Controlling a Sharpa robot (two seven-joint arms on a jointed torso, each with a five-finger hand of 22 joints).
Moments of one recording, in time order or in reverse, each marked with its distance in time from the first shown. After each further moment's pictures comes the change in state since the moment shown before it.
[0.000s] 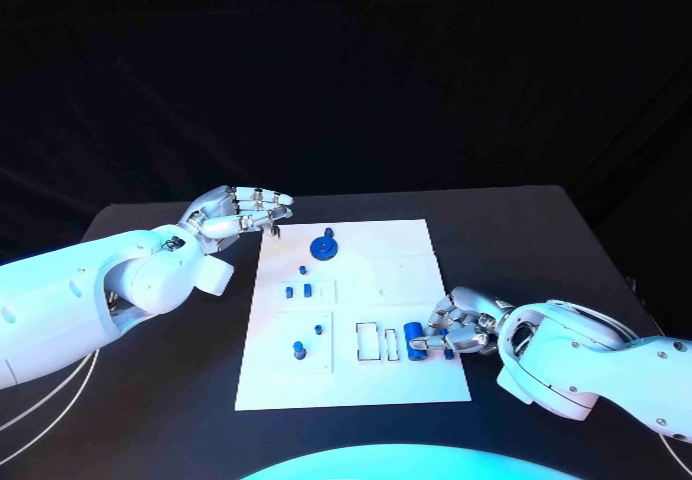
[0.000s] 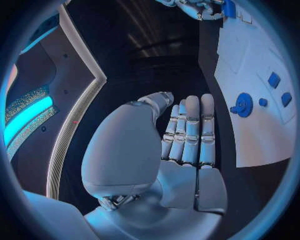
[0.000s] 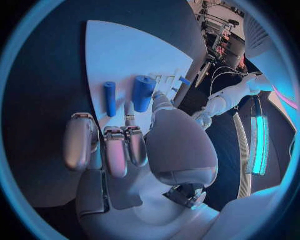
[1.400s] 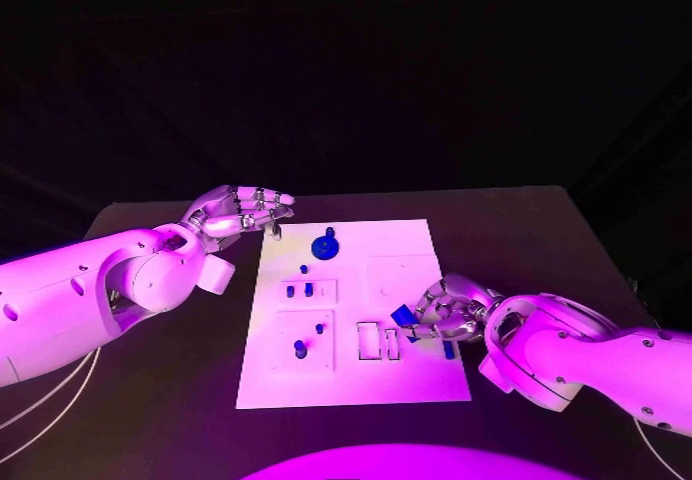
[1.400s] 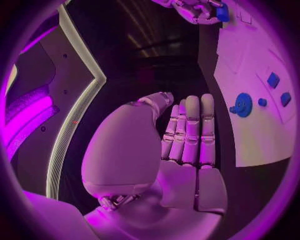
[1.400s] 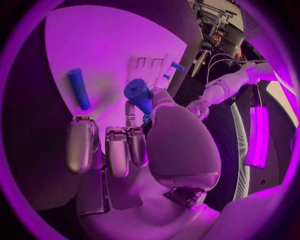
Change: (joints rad) left arm 0.000 0.000 0.000 -0.001 0.000 0.001 -0.007; left_hand -0.004 0.004 0.000 0.000 0.000 0.000 0.000 0.000 -0.001 0.000 0.000 0.004 0.000 0.000 0.000 0.000 0.000 0.000 0.000 0.000 -0.004 -0.001; right arm 0.036 0.048 0.003 0.012 0.070 -0.112 -0.004; right_hand 0.097 -0.025 0.092 0.000 0.240 0.056 -0.040 0.031 -0.006 -0.003 -0.035 0.012 0.000 0.002 -0.031 0.005 0.000 0.000 0.003 -0.025 0.039 0.000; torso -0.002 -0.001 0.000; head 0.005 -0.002
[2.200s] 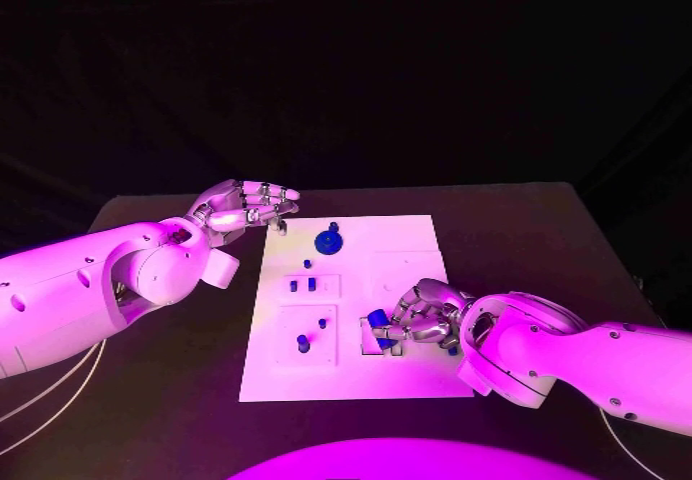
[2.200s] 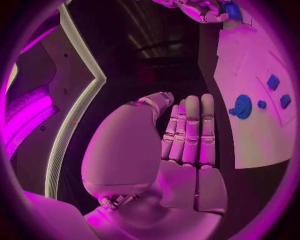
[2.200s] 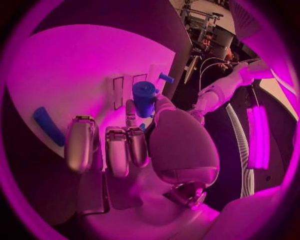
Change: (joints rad) left arm 0.000 -0.001 0.000 0.003 0.000 0.009 -0.002; left_hand 0.000 0.000 0.003 -0.003 0.000 0.000 0.000 0.000 0.000 0.000 0.000 0.000 -0.001 0.000 0.000 -0.004 0.000 0.000 0.000 0.000 0.000 0.000; right arm -0.010 0.104 -0.001 -0.031 0.058 0.065 0.001; right_hand -0.111 0.052 0.020 -0.001 -0.184 0.009 0.009 0.009 0.015 0.000 0.000 0.000 0.000 0.000 0.000 0.000 0.000 0.000 0.000 0.000 -0.009 0.000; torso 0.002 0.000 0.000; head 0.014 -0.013
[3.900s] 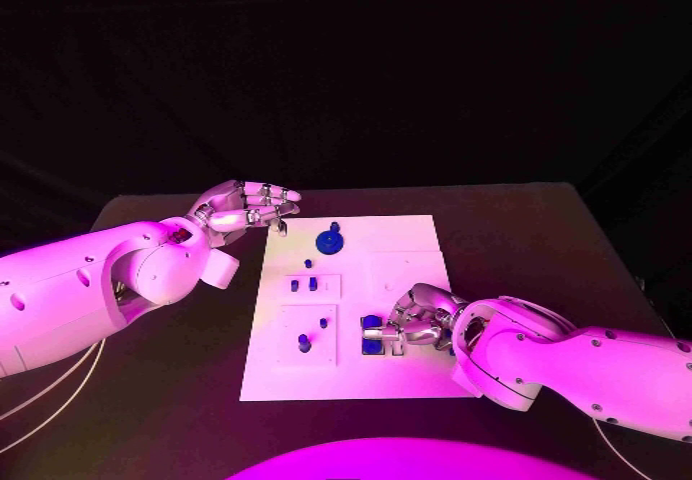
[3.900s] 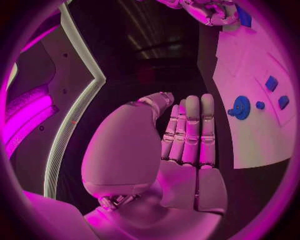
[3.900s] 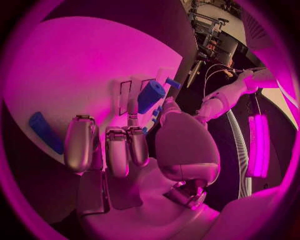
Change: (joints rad) left arm 0.000 -0.007 0.000 0.003 -0.001 0.010 -0.011; left_hand 0.000 0.000 0.003 -0.003 0.000 0.000 0.000 0.003 -0.001 0.000 0.000 0.000 -0.001 0.000 0.000 0.000 0.000 0.000 0.000 0.000 0.000 0.000; right arm -0.027 0.039 -0.003 -0.039 -0.076 0.003 -0.015; right_hand -0.157 -0.018 -0.156 0.004 -0.173 -0.002 -0.009 0.030 0.040 0.000 0.000 -0.018 0.001 0.000 0.000 0.000 0.000 0.000 0.000 0.000 -0.019 -0.001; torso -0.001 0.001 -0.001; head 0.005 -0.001
